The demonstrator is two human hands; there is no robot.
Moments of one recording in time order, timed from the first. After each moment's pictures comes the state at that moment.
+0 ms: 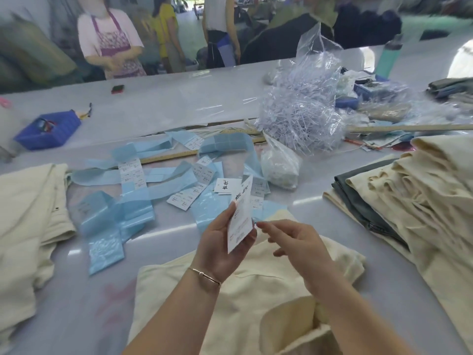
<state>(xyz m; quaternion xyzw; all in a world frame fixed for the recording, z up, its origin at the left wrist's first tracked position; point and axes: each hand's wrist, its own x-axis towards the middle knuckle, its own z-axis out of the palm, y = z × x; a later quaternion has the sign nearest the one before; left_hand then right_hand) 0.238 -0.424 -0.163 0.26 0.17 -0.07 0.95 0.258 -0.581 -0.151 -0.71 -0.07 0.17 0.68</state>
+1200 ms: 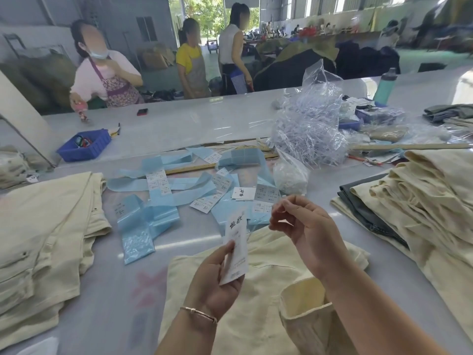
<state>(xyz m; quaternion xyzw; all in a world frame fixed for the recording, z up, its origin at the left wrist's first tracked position) 0.121 -0.412 -0.148 0.20 0.28 -0.02 0.94 0.198 -0.566 -0.088 -0.49 -0.13 0.18 0.84</state>
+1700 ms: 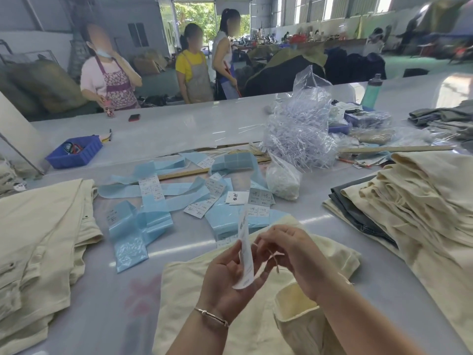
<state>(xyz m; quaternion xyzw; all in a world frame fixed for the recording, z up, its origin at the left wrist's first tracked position) 0.128 -0.432 -0.146 0.18 0.21 -0.11 0.95 0.180 -0.568 -0.106 -0.66 -0.13 0.24 0.70</state>
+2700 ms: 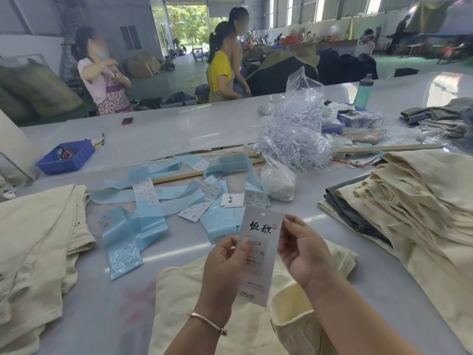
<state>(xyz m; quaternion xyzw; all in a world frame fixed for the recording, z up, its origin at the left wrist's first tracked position) 0.129 -0.445 -0.137 0.64 0.17 0.13 0.74 0.199 -0.568 -0.107 -0.41 0.09 0.19 0.89</state>
